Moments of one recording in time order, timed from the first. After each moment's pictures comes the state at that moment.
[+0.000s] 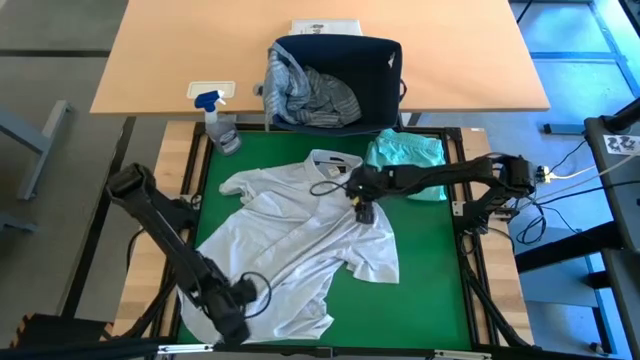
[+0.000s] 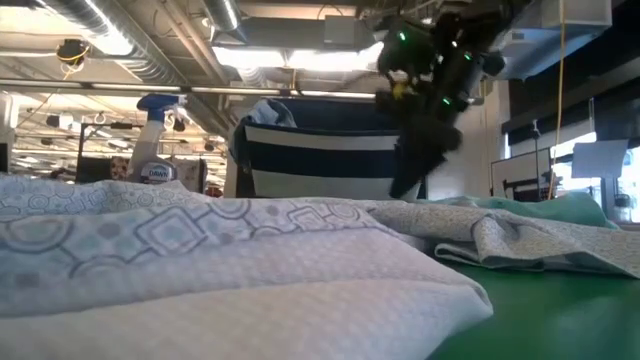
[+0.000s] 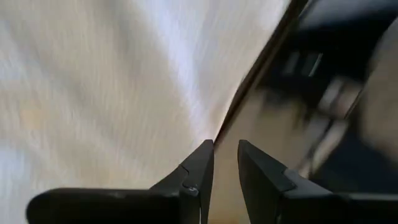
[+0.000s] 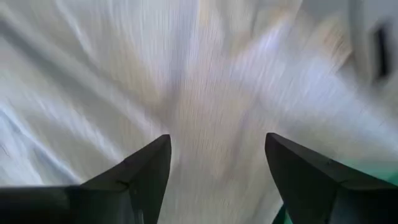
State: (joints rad) left arm -0.84 1.60 1.12 -0.63 0.09 -1.47; right arm -0.13 1.64 0.99 -0.42 0.07 -0.09
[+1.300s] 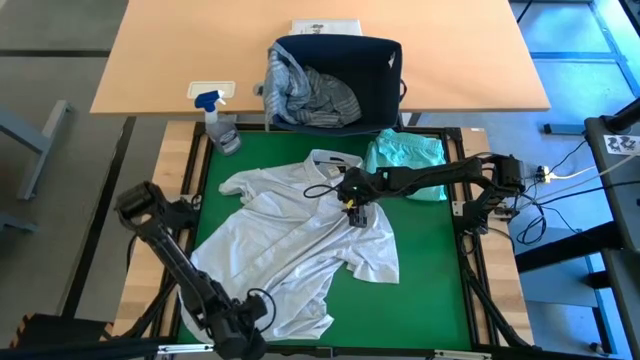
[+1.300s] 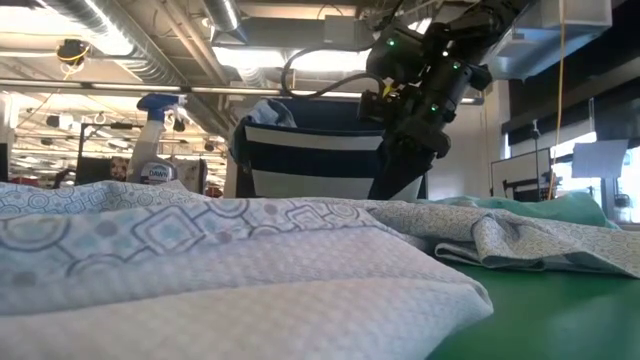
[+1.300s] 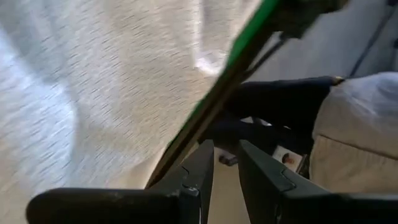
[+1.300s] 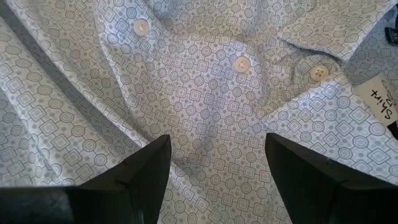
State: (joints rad) left arm -0.91 1.79 1.18 -0.36 -0.14 -1.66; right arm -0.13 1.70 1.00 -0.29 -0.03 -0.14
